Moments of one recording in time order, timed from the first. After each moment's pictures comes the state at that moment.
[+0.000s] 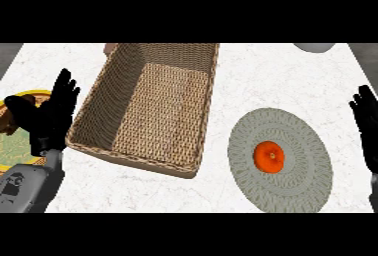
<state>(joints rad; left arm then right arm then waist) -0.26 0.40 -0.13 -1.47 0.26 0.42 0.19 -0.09 -0.50 0.00 -1.48 -0.22 -0.24 0.02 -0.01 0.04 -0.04</state>
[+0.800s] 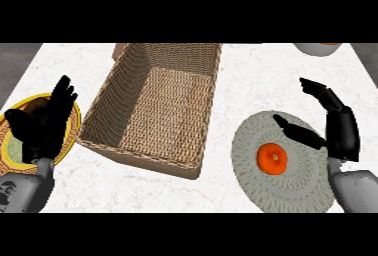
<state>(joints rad) -0.21 0.44 -0.13 -1.47 0.23 0.31 0.13 -0.22 -0.36 0.10 -1.43 0.04 -0.39 -0.18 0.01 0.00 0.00</state>
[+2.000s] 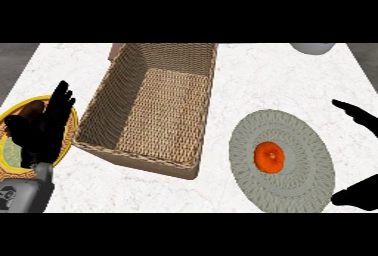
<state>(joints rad) -0.17 0.41 -0.08 -1.46 0.20 0.27 0.11 -0.11 -0.82 0.12 -1.99 -0.03 0.24 0.81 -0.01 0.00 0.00</state>
